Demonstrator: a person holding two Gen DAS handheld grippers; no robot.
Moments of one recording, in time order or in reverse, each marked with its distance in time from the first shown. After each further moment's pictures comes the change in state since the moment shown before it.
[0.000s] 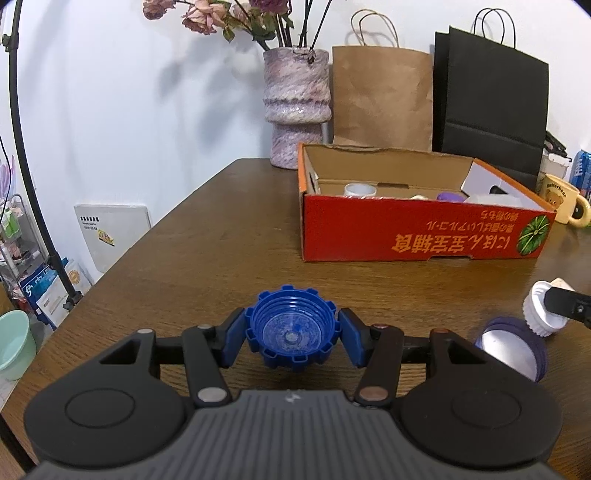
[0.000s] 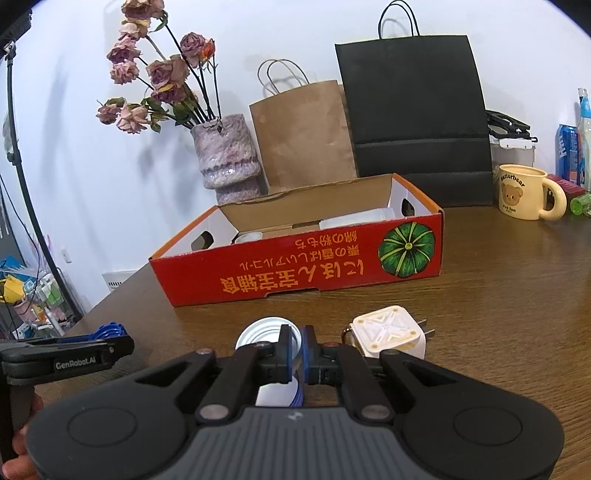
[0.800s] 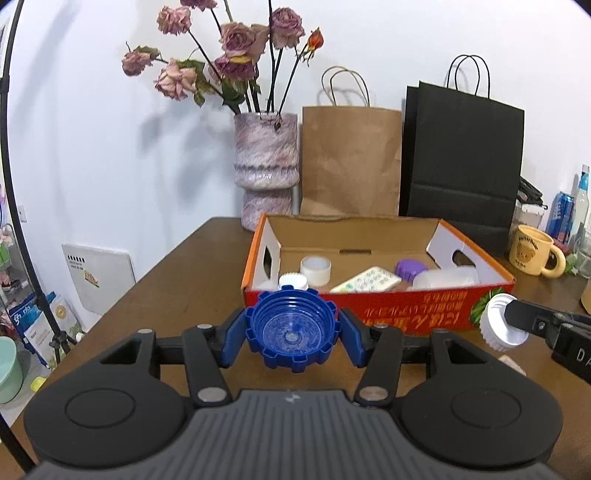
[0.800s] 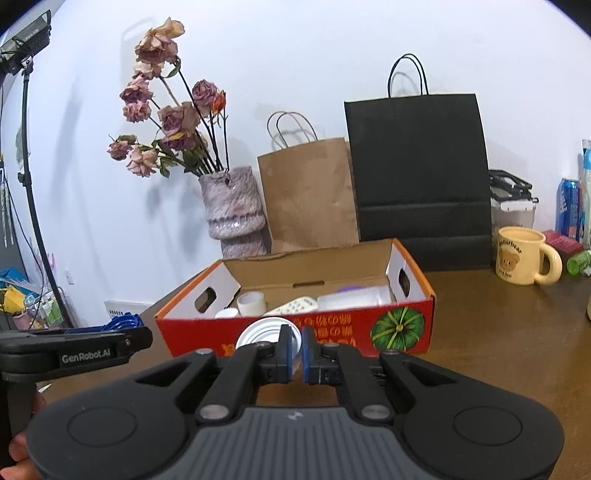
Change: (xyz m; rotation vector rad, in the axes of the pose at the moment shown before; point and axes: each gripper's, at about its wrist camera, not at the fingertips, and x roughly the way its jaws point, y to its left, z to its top) left arm -0.026 -0.045 0.052 -0.012 -0.135 -0.036; right arm -0.017 -0.004 0.046 -0.053 -0.126 0.003
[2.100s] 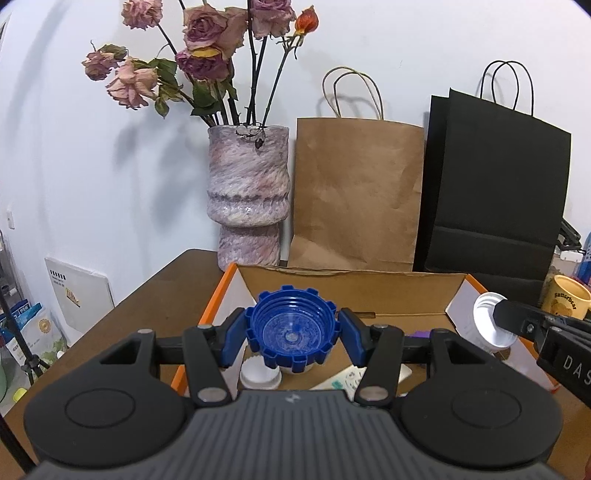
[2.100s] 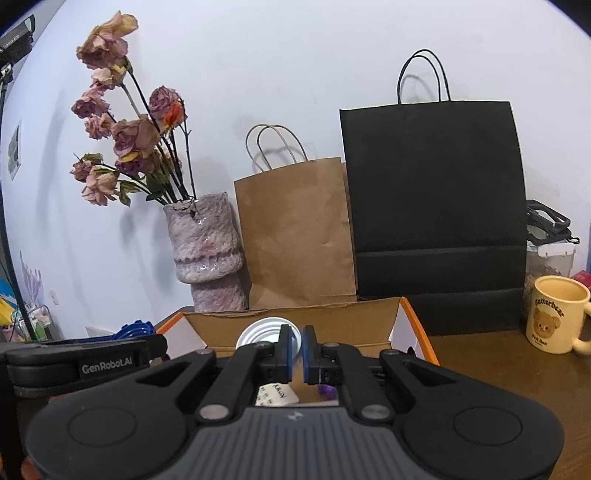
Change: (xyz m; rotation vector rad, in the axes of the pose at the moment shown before) left arm 0.118 -0.033 0.061 -0.039 -0.038 0.023; right arm 0.122 -0.031 0.064 -0.023 -0.060 0.002
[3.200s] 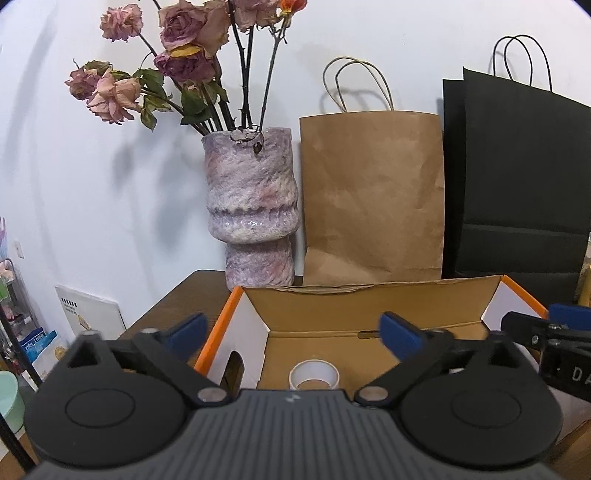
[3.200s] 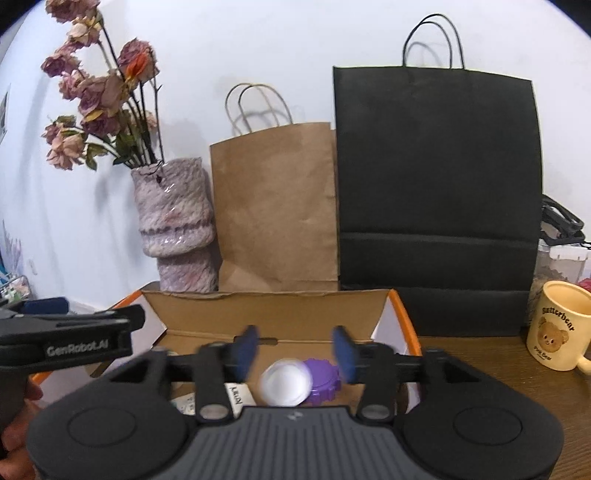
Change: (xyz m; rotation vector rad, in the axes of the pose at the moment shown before) left arm 0.043 -0.007 0.005 0.069 -0.043 0.067; right arm 0.053 -0.016 0.003 -0.053 0.078 -0.056
